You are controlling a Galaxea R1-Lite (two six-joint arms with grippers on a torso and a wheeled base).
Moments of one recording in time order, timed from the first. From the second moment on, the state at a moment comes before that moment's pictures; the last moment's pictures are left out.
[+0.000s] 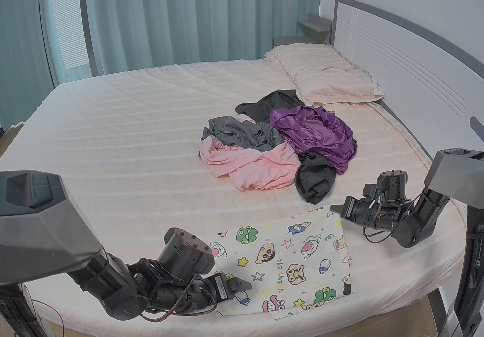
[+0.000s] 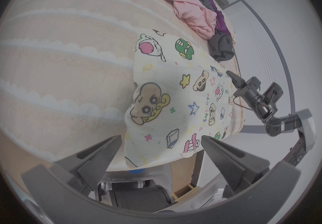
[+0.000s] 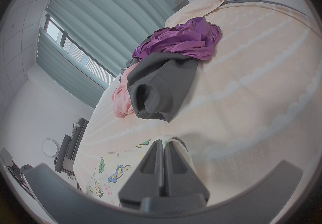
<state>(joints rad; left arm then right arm) -0.74 2.01 -0.54 -0.56 -0.13 -1.04 0.18 2.30 -0.75 -1.04 0.32 0.55</state>
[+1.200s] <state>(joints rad) -0.69 1.92 -0.62 -0.64 -0.10 -1.14 0.15 2.25 -0.65 -1.15 0.28 0.56</state>
